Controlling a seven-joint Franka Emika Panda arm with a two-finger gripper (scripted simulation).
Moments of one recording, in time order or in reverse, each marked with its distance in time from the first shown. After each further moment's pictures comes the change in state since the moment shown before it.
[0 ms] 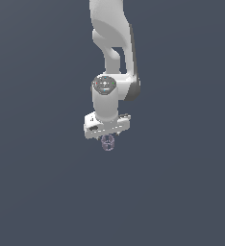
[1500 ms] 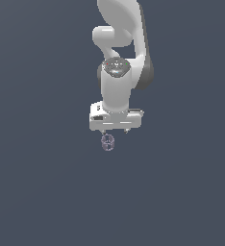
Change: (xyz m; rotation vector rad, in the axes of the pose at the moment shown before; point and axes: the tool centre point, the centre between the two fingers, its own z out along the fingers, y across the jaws) arm 0.026 -0.027 -0.064 -0.003 0.005 0.203
